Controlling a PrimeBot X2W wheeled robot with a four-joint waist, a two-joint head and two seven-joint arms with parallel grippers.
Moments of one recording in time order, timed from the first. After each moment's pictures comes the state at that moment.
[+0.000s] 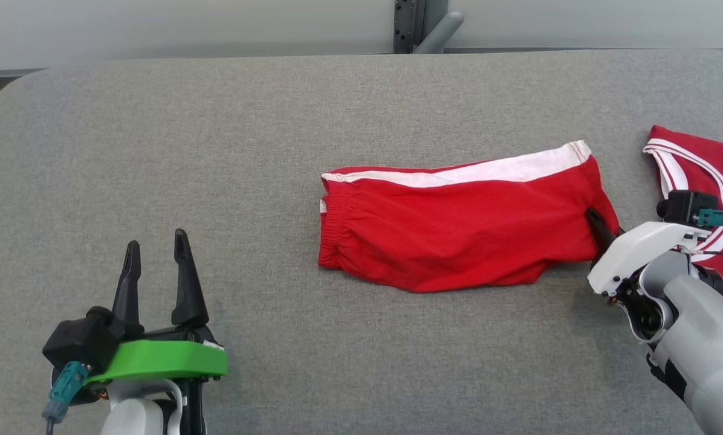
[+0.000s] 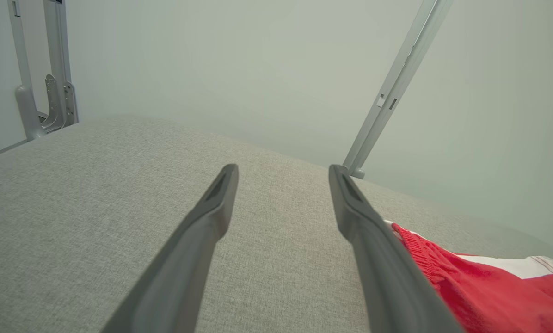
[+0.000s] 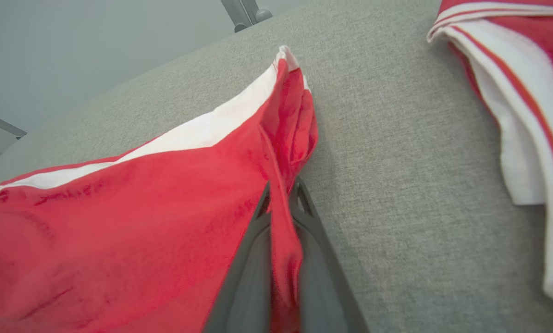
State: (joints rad) left arm -0.11 0.05 -0.08 0.11 -0.44 0.01 -0.26; right arm -0.67 -0.38 0.62 0.92 1.09 0.13 -0.14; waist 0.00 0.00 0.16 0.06
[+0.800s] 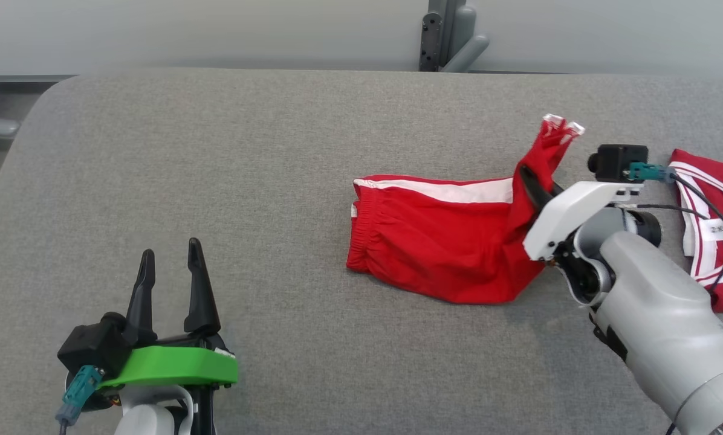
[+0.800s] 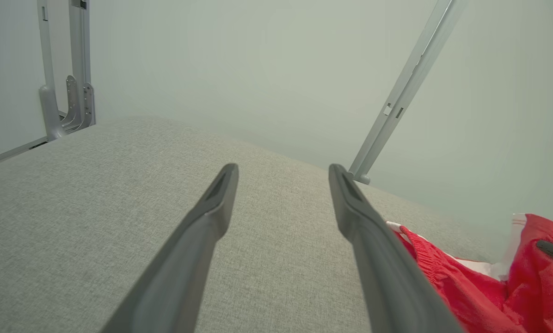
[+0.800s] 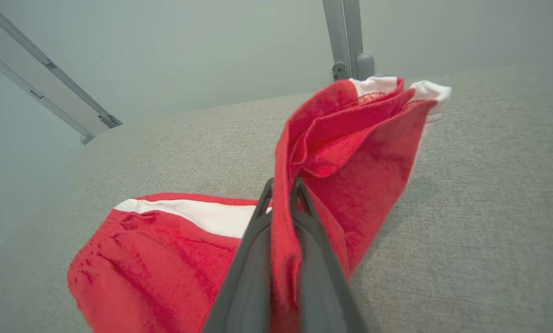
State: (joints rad) left arm -0.10 0.05 -0.11 0.12 -0.46 0.02 -0.26; right arm -0.77 -0.27 0.62 0.91 0.94 0.13 -0.13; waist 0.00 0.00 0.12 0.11
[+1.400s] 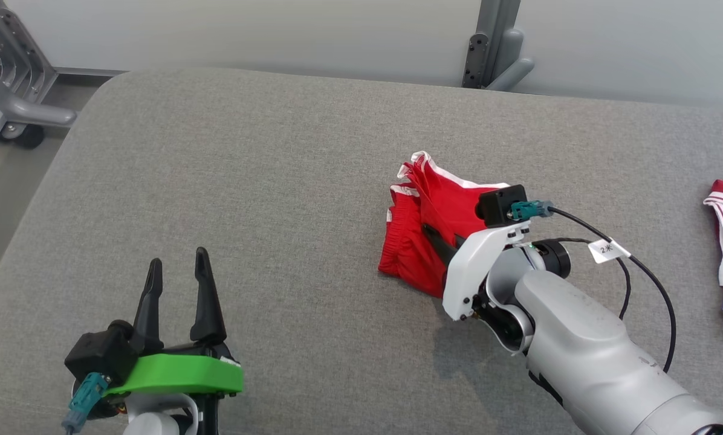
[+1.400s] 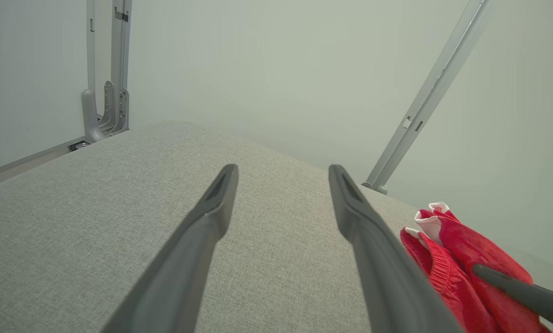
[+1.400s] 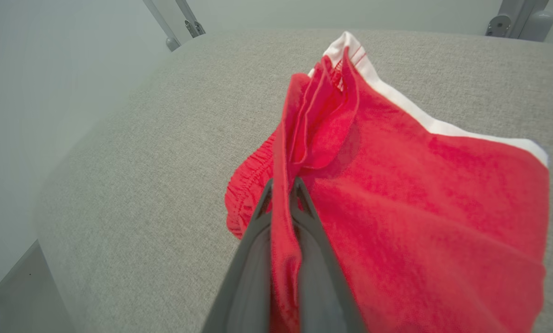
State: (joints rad) left arm -0.07 0.05 -0.13 0.12 -0.47 0.03 -0.26; right arm -0.71 -0.11 0.72 0.82 0.80 0.13 -0.01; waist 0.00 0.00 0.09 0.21
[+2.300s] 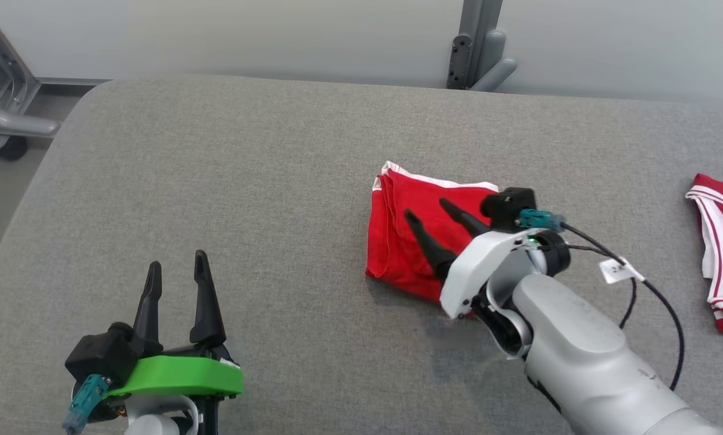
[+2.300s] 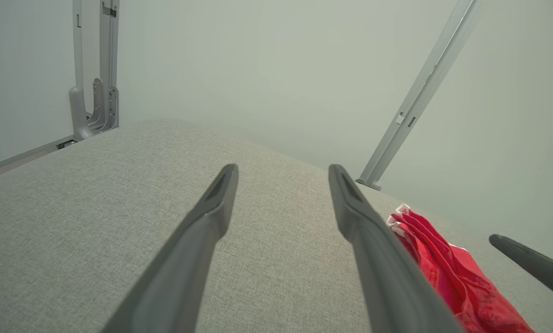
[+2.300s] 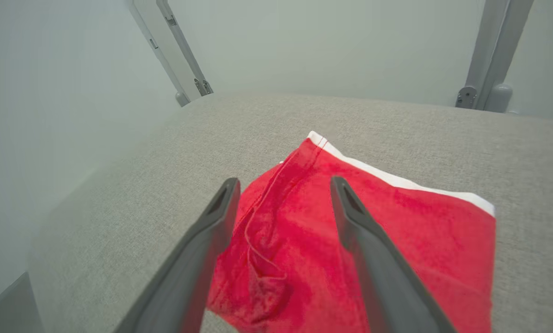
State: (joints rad) left arm -0.07 0.05 -0.13 0.12 -0.47 0.03 -0.26; right arm -0.66 -0.08 0.65 0.75 0.66 0.13 -0.13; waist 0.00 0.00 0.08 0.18
